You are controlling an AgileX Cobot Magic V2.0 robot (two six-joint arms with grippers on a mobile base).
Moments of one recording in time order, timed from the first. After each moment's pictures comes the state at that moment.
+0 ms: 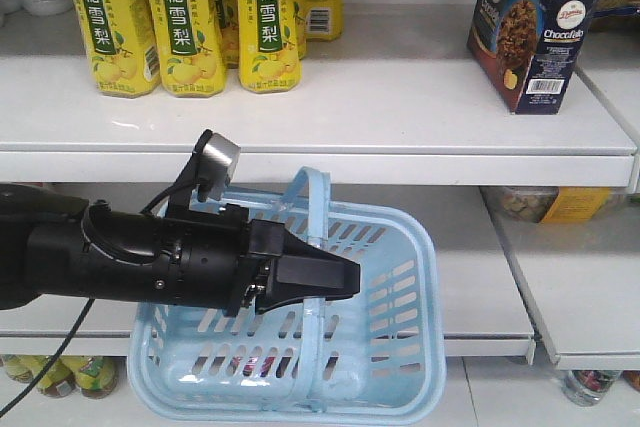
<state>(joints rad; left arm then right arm) -0.44 1.48 -0.86 -1.64 0.99 0.87 0.32 0.49 -0.69 -0.54 0.63 0.59</state>
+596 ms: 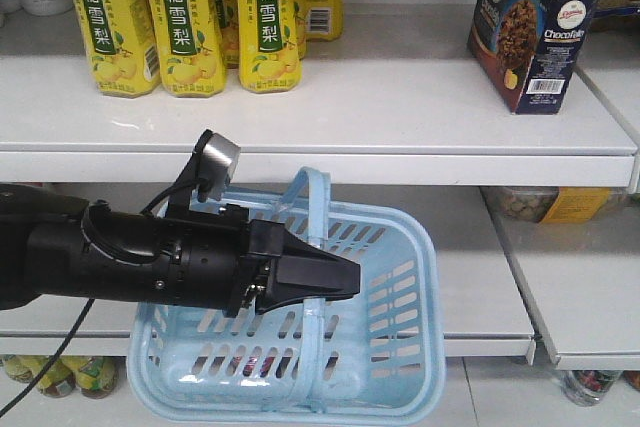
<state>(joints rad) -0.44 1.48 -0.86 -1.64 0.99 0.87 0.32 0.06 -0.19 -0.55 0.48 0.59</state>
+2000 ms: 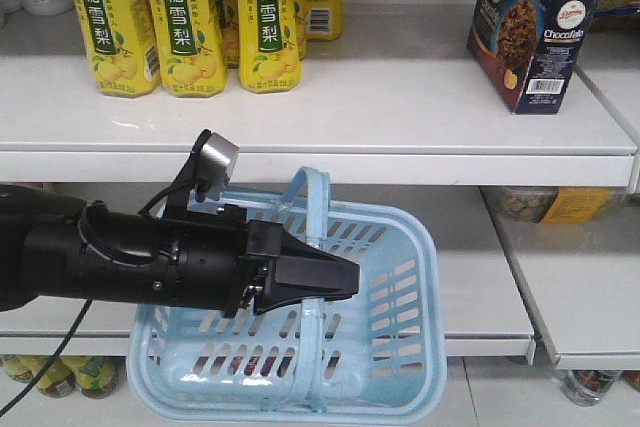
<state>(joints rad) -0.44 1.47 -0.86 -1.64 0.99 0.87 0.32 0.06 -0.15 -0.55 0.39 0.59</state>
